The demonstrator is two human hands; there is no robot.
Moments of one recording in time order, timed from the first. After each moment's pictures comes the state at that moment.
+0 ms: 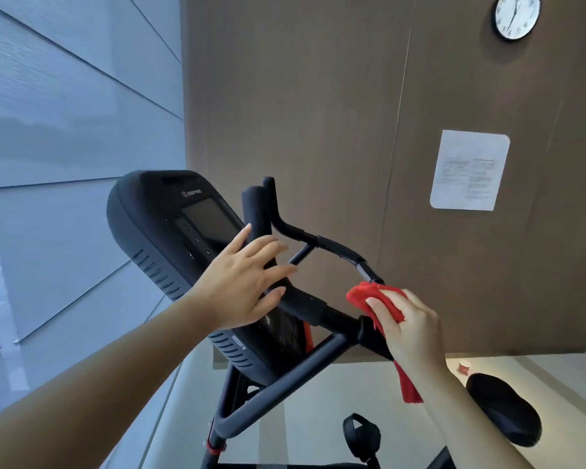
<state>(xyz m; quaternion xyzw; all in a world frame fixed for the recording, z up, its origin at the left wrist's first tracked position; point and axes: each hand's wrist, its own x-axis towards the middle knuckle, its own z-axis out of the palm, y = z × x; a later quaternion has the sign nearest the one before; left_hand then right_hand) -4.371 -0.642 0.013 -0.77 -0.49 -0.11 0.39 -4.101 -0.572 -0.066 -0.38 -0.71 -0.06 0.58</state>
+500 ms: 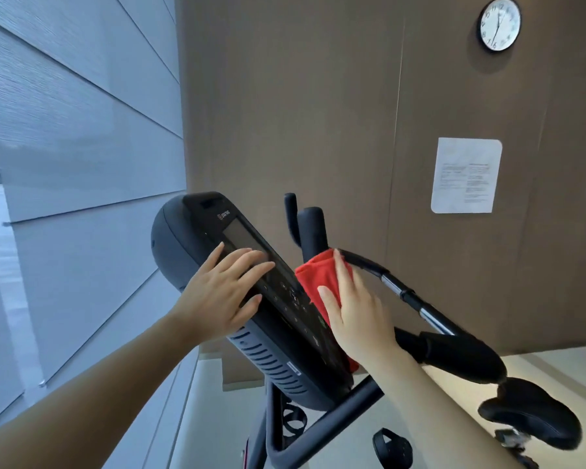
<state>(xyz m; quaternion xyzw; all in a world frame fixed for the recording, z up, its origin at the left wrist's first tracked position) -4.490 -0.640 0.014 -0.75 -0.54 -0.12 0.37 -4.262 -0.591 -0.026 -0.44 -0.78 -0.11 0.44</state>
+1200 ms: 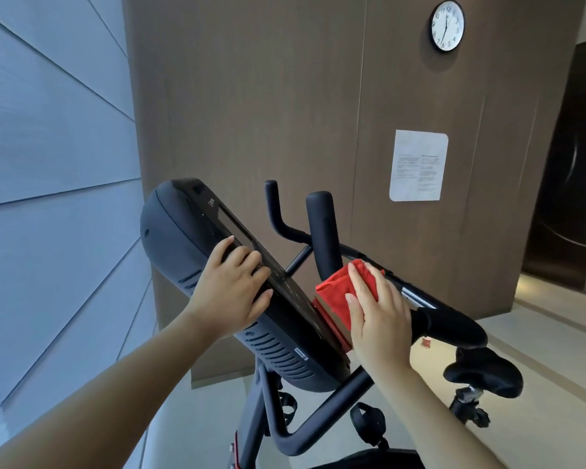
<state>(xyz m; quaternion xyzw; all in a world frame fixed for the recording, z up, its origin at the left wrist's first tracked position) -4.503 -0.612 -0.007 -0.75 -0.49 -0.13 0.42 -4.268 -0.615 -0.064 -0.52 -0.67 -0.22 0.49</state>
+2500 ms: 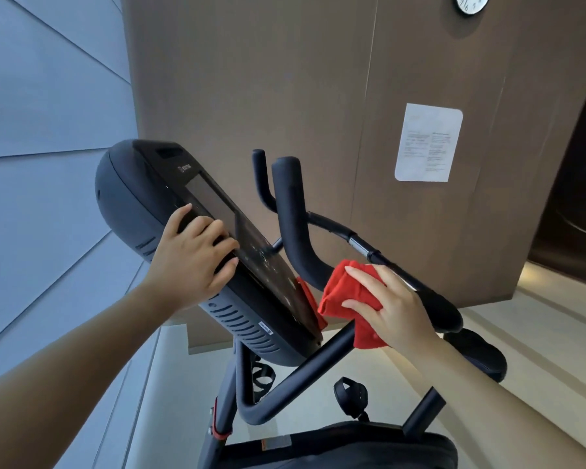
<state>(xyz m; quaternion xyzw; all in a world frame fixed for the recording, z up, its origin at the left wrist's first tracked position) -4.493 -0.610 -0.015 -0.72 -0.51 -0.17 0.44 -4.170 -0.585 -0.077 -0.36 -0.80 -0.17 0.45</state>
